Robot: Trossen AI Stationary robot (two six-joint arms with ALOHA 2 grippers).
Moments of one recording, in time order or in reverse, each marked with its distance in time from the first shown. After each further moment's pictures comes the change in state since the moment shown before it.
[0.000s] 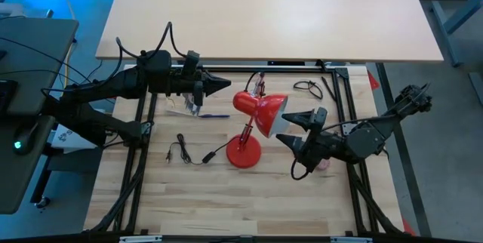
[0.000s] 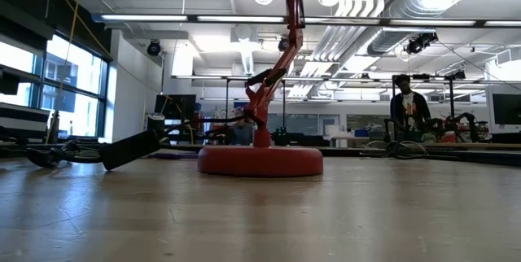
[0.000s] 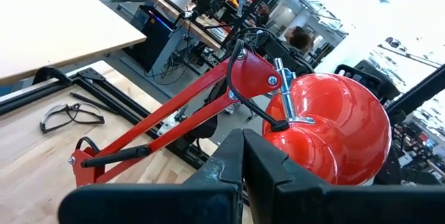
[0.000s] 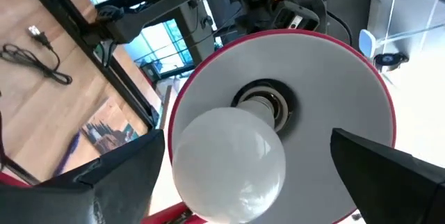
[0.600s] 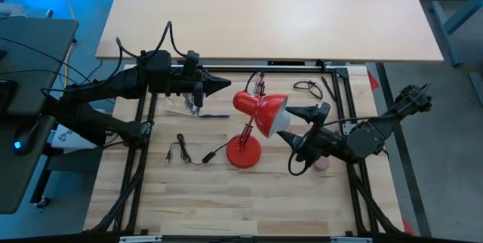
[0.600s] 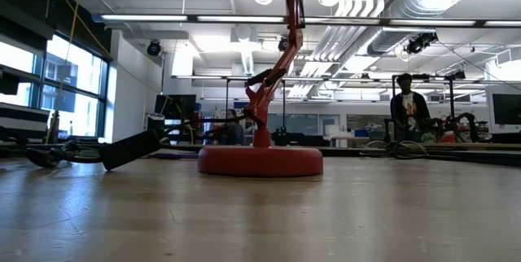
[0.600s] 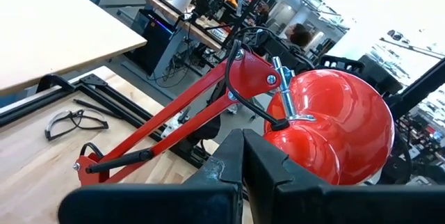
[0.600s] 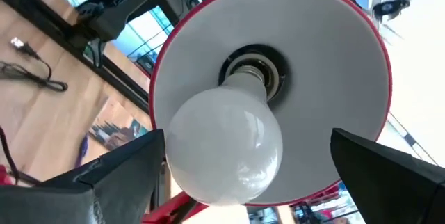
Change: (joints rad) left arm 0.000 0.000 0.000 0.002 0.000 0.043; right arm 0.000 0.000 0.000 -0.012 0.091 0.150
